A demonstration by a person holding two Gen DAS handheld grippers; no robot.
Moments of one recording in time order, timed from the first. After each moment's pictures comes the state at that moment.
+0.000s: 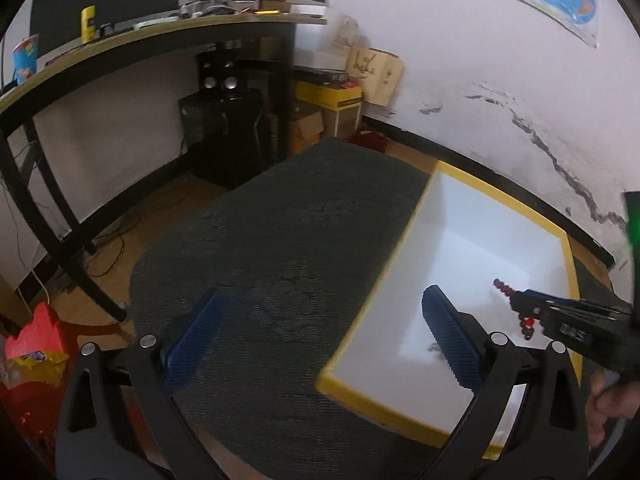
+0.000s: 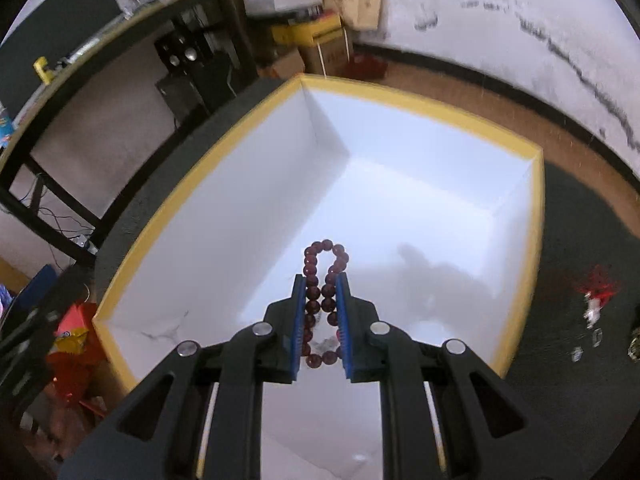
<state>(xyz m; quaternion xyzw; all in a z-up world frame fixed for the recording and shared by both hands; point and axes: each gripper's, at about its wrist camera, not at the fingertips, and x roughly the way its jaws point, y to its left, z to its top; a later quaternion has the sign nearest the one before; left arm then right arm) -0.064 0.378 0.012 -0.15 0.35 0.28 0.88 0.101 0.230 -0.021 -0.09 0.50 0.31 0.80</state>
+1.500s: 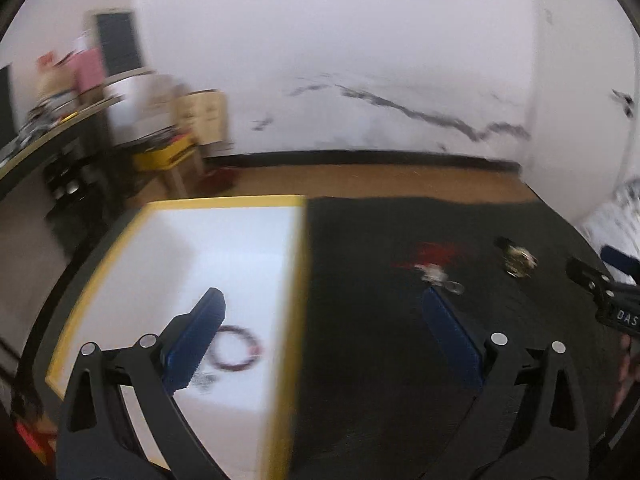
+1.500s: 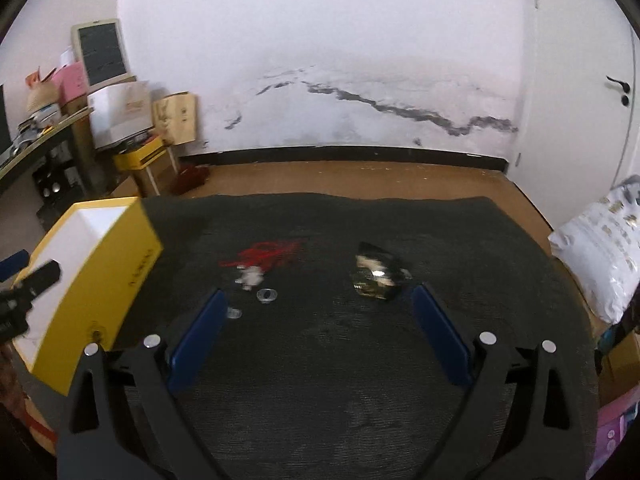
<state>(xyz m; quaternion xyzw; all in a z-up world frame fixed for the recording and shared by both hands) 0.027 0.086 0.015 0.02 0.33 0.04 0.94 0.065 -0.172 0.000 0.00 0.33 0.07 0.94</state>
